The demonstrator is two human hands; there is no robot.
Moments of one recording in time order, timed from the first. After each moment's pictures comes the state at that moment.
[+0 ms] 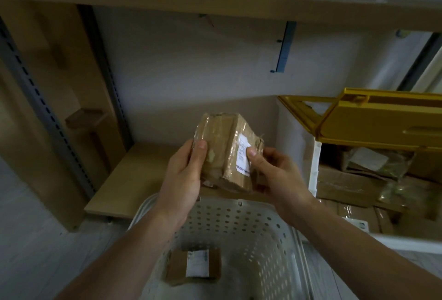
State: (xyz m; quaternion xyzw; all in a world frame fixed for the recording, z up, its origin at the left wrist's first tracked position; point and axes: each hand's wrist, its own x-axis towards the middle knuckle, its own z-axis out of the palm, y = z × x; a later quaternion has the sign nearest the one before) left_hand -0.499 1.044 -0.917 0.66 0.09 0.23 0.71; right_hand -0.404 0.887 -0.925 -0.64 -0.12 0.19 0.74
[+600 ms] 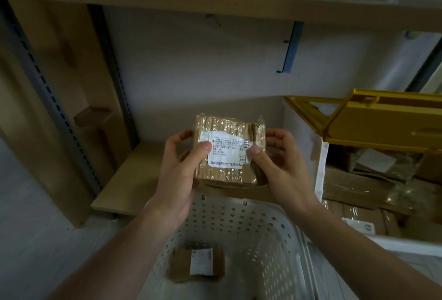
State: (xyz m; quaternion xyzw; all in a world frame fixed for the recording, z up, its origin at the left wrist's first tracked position) left_hand -0.506 1.055 -0.913 0.51 0.13 0.24 0.82; right_hand -0.423 0.892 -0.908 -0.69 -0.24 0.03 0.68
